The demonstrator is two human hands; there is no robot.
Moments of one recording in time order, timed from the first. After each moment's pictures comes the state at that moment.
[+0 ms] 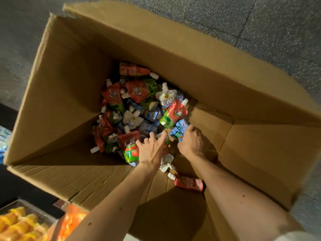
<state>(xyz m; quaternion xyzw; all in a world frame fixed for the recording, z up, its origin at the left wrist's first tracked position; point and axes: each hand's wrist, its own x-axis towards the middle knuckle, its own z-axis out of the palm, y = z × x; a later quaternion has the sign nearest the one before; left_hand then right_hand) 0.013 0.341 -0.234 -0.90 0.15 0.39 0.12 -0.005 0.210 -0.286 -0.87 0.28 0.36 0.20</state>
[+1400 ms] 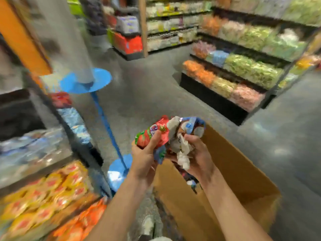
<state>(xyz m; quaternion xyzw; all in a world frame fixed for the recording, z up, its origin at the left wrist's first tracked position) -0.146 0.533 0.183 -0.43 -0.18 -0.09 -0.88 -0.098 0.399 0.176 -0.34 -0.05 0.33 0.88</state>
